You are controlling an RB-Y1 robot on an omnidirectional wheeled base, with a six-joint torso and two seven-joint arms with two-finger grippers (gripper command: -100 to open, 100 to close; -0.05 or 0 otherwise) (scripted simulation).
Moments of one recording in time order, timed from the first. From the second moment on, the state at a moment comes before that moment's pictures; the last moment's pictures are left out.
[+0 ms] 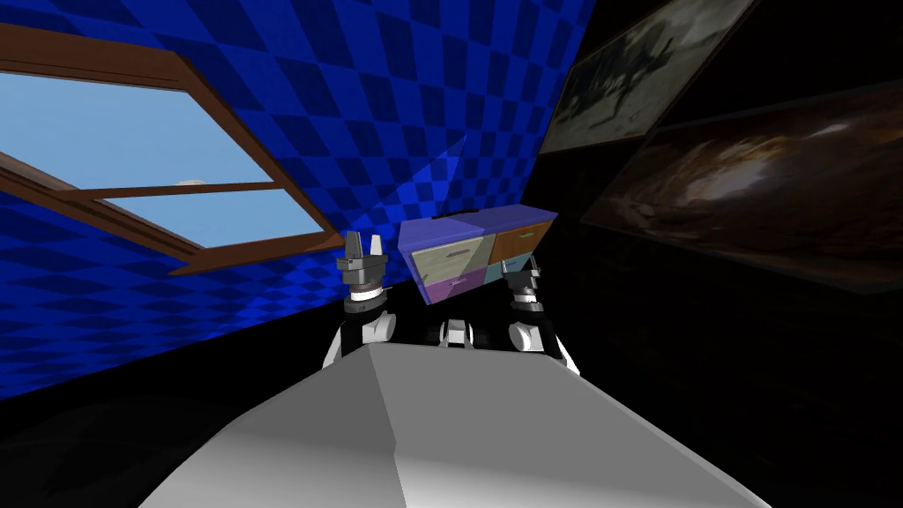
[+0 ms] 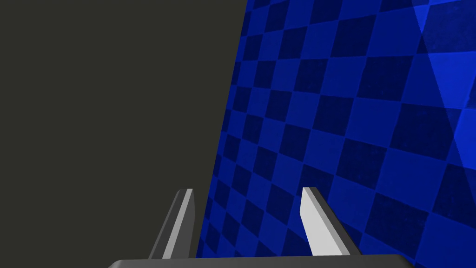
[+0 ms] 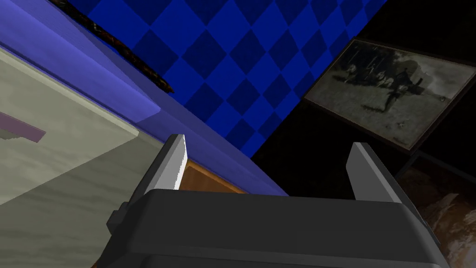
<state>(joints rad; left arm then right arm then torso) 0.48 0.04 -0.02 -2.36 -0.12 -0.64 0.11 0.41 -0.19 0.14 -2.00 -0.28 -0.49 -0.64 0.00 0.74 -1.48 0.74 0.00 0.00</state>
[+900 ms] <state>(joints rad) 0.48 0.04 -0.02 -2.36 -0.12 -0.64 0.11 0.36 -0.19 0.20 -1.91 -0.40 -0.51 -0.88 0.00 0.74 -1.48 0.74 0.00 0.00</state>
